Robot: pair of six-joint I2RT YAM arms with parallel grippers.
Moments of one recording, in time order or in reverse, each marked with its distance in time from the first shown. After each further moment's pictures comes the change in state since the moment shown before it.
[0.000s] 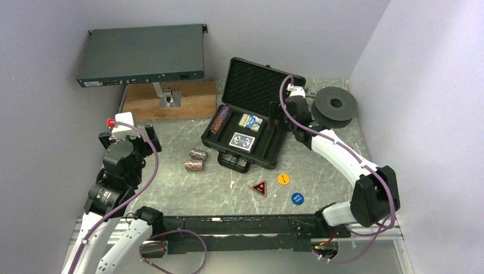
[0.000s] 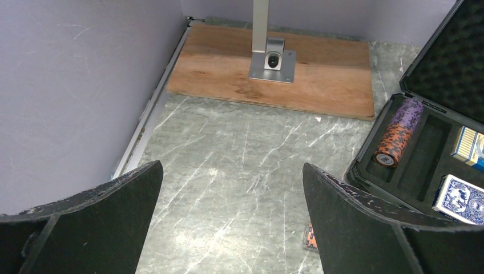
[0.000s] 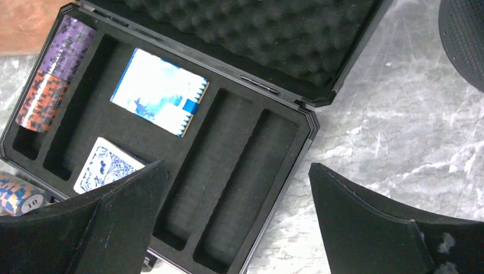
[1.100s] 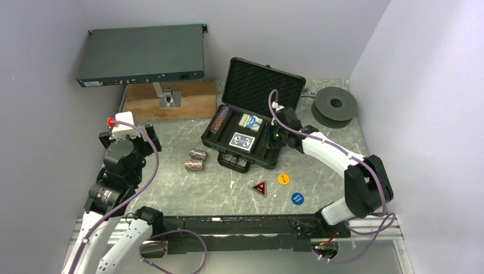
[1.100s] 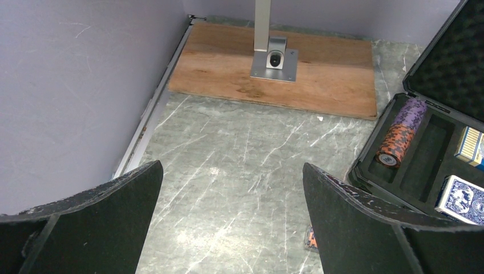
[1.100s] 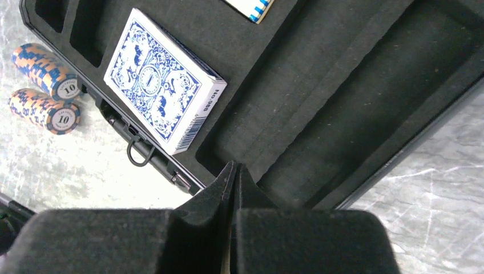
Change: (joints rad) left arm 0.006 0.006 0.000 0.000 0.000 0.000; right arm 0.032 0.080 -0.089 -0.046 -0.325 0.086
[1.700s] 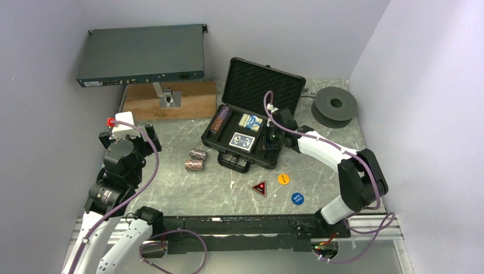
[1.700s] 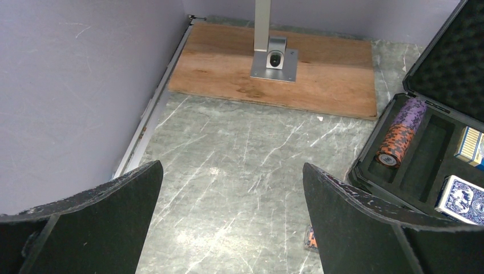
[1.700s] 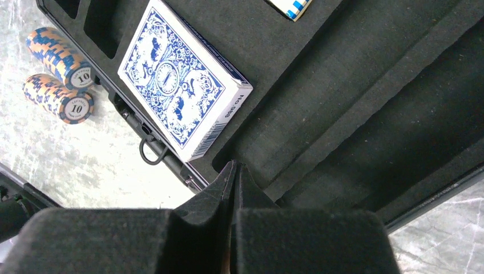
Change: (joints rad) left arm 0.000 0.000 0.000 0.000 0.000 0.000; right arm 0.010 0.069 -0.003 0.061 -0.092 0.003
